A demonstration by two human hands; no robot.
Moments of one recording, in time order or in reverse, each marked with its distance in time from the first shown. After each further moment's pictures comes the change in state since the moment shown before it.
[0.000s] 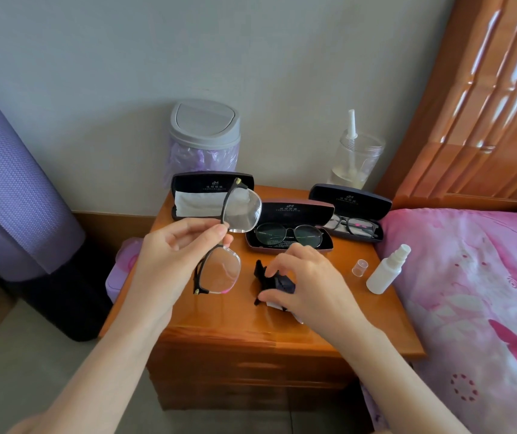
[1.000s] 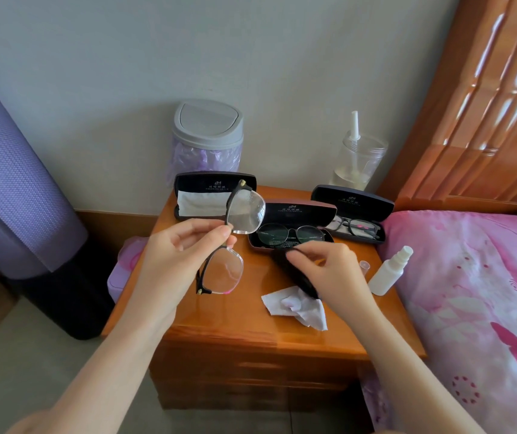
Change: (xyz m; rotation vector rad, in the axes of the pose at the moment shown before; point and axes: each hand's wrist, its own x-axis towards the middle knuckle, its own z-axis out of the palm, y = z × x) left_hand 0.000 -0.002 0.000 0.021 -0.007 0.005; right_hand 0.010 0.020 -0.005 0.395 0.163 0.258
